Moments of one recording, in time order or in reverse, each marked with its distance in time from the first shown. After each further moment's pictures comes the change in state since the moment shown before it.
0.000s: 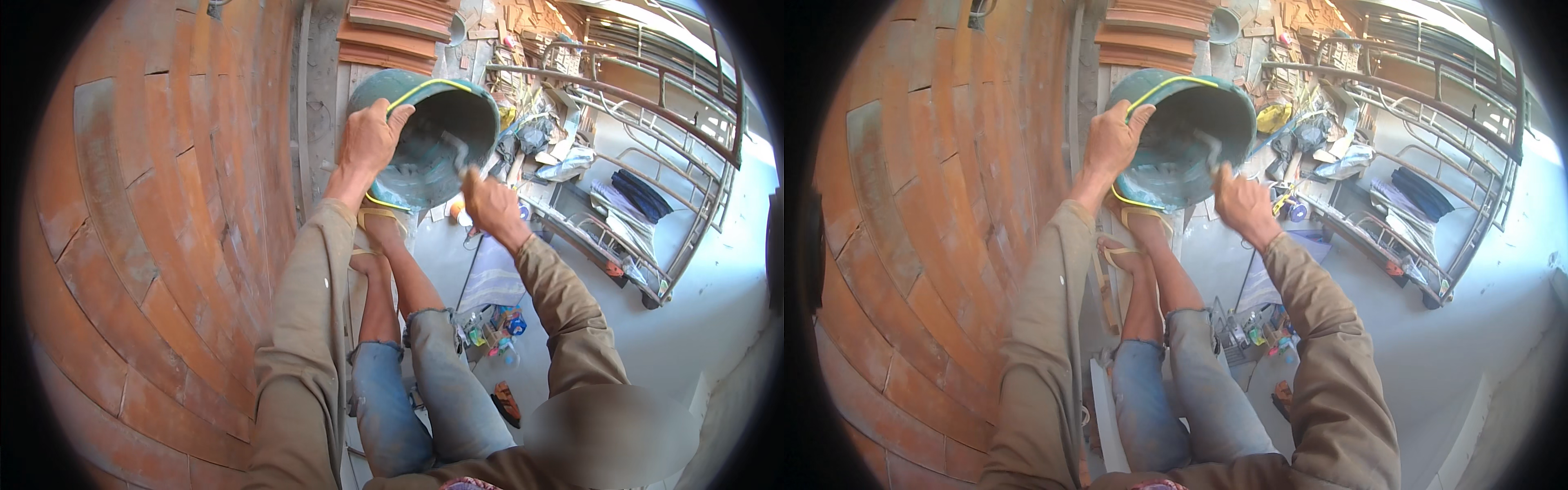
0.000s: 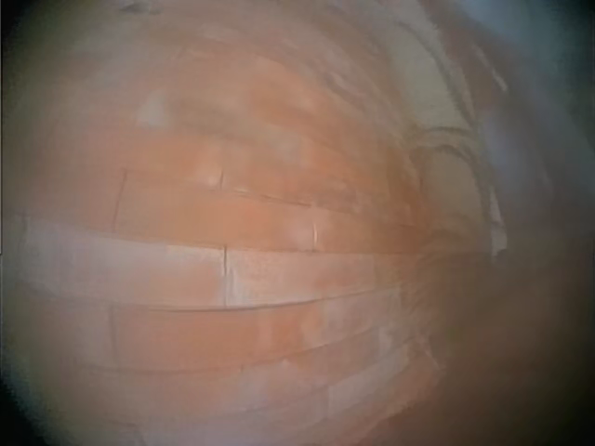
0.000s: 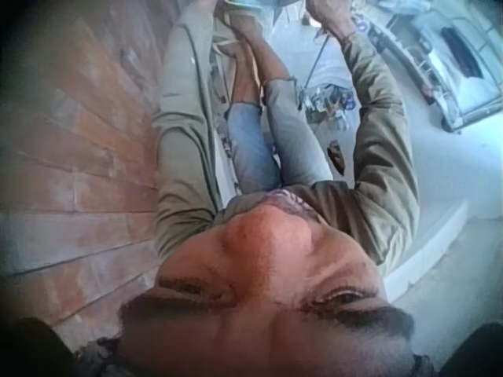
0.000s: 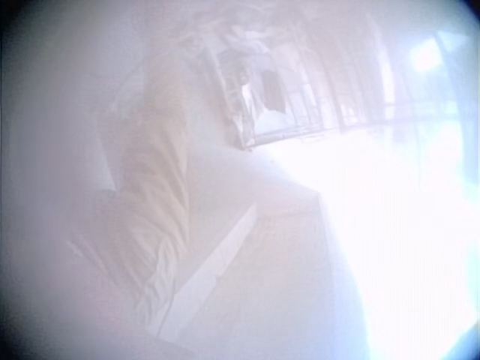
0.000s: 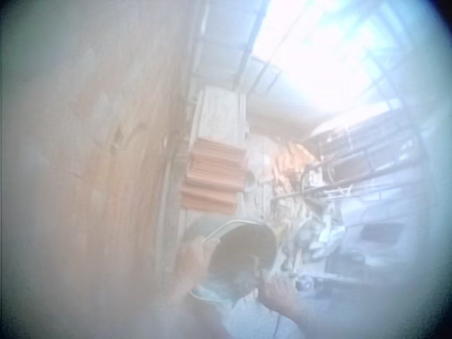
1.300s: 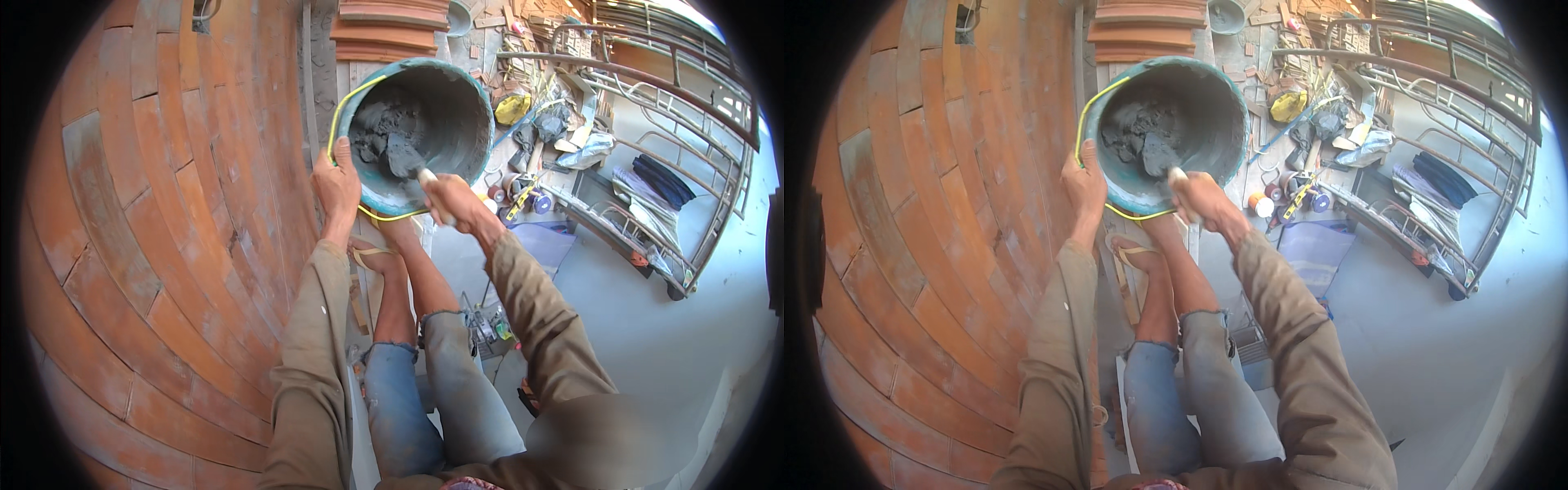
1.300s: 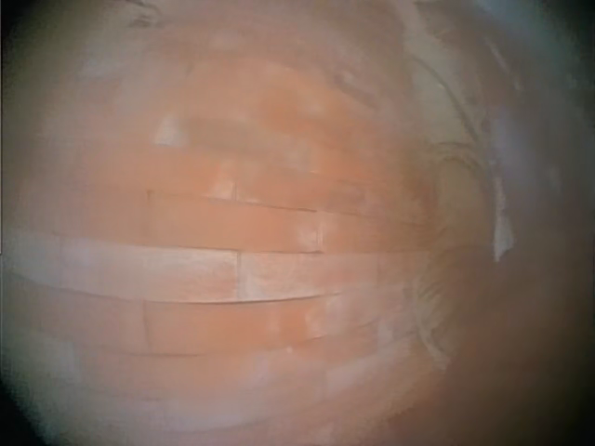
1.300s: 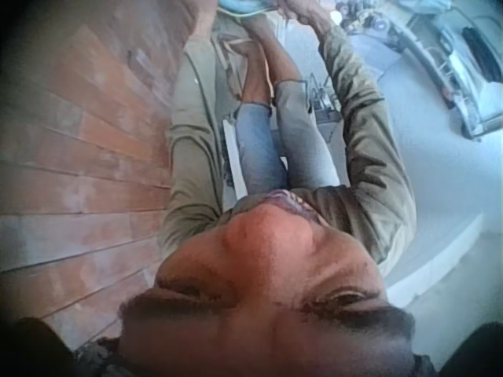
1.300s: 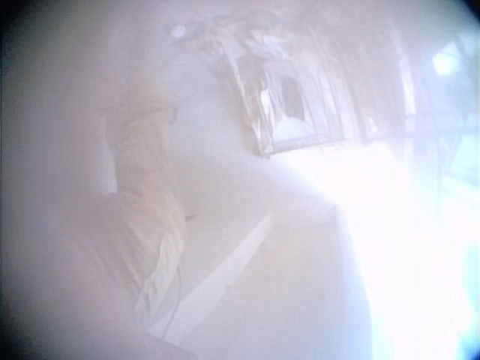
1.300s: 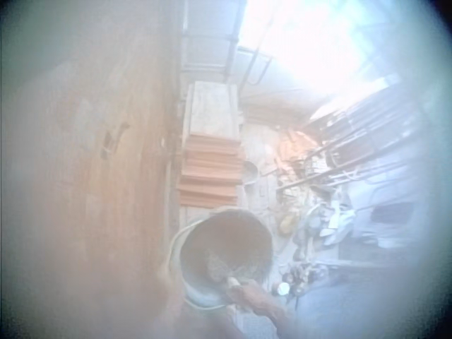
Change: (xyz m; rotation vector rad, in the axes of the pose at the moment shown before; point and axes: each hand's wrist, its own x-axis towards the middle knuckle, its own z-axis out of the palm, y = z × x) left_hand -0.068 -0.048 0.015 -0.091 0.312 -0.358; right_hand 0.026 -0.035 0.053 1.482 -0.472 0.359
